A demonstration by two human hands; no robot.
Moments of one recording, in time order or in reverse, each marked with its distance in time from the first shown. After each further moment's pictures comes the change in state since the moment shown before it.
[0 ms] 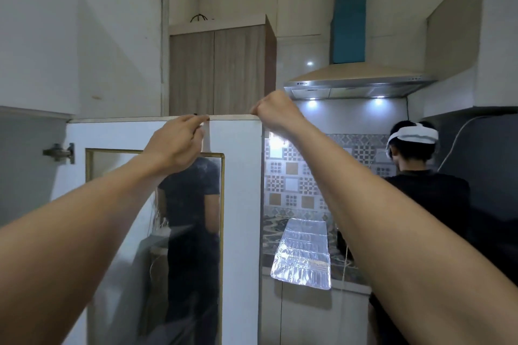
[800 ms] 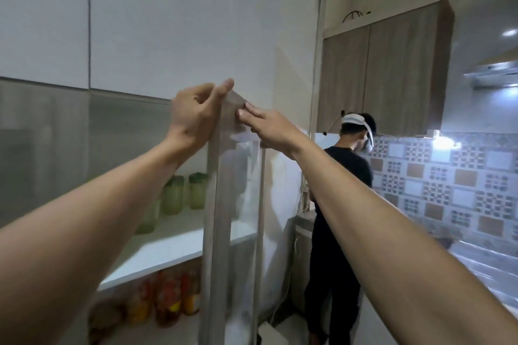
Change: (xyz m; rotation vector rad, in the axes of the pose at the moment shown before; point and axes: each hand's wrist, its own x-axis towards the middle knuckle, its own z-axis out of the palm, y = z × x) left_hand -0.181 -0.065 -0.275 -0.227 0.535 -0.242; right_hand -0.119 -0.225 0.178 0.629 -0.612 -0.345
